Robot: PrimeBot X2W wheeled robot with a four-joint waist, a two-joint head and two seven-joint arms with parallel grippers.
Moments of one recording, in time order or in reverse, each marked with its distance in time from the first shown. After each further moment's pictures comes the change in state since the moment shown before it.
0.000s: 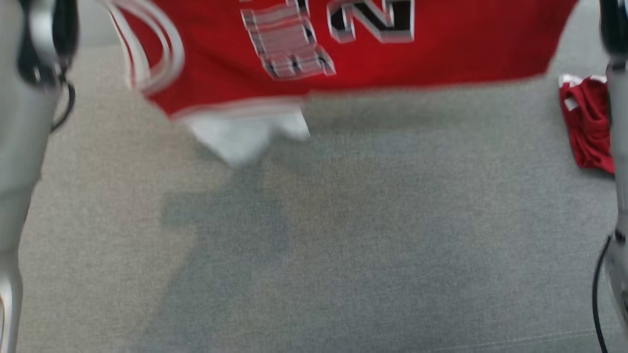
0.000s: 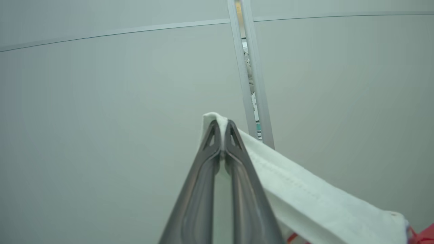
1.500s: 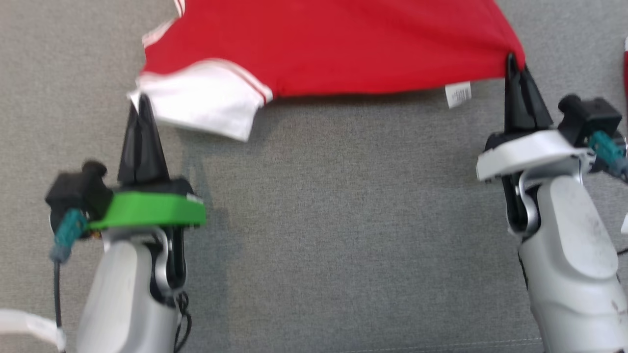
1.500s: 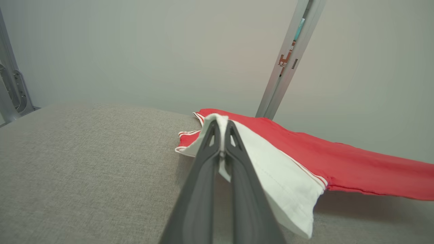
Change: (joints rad) left arm 0.800 -0.332 0.363 -0.027 0.107 -0.179 -0.204; right arm 0.491 0.185 -0.128 0.167 0.017 0.000 -0.178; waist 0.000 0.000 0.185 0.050
